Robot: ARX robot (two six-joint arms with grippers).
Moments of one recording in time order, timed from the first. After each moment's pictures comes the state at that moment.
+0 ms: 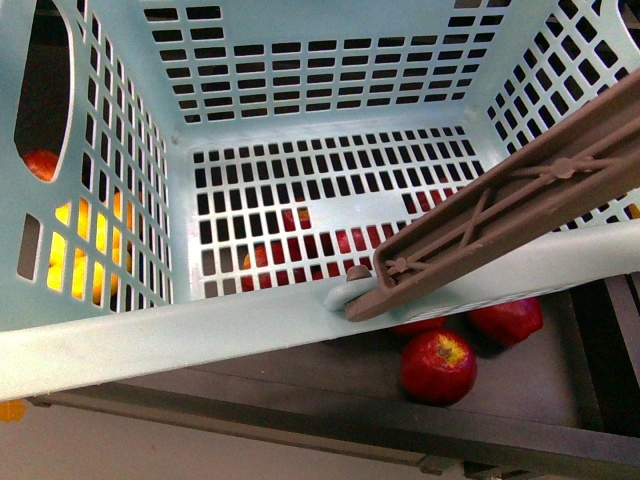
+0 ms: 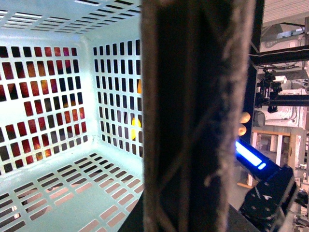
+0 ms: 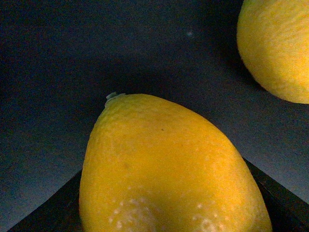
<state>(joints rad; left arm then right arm) -0.63 1.71 1.50 -0.43 0.30 -0.95 -0.63 2.75 1.83 0.11 -0.14 -0.31</state>
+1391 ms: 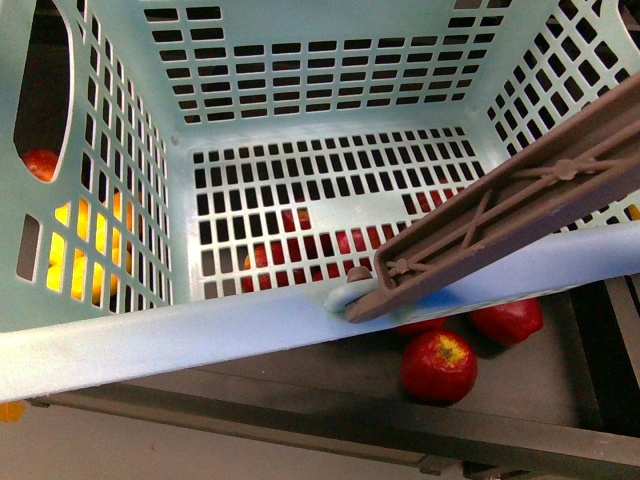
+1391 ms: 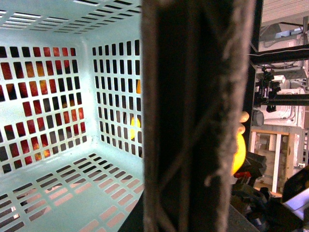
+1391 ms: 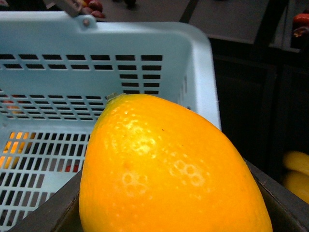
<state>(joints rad) -0.63 1.71 1.50 -0.43 0.30 -0.95 0.09 1.17 0.58 0.28 -0.21 -0.05</state>
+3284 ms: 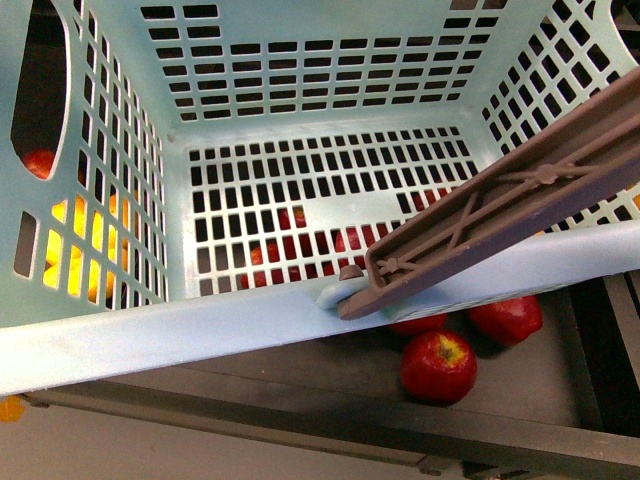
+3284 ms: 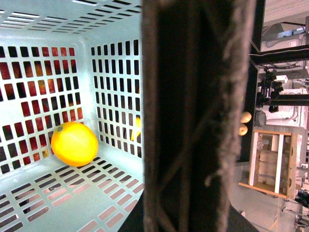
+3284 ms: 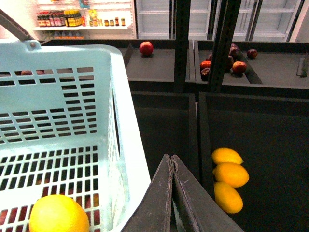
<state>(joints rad) -0.63 1.71 1.50 -0.43 0.29 -0.94 0.00 0.56 0.05 0.50 0.00 0.00</state>
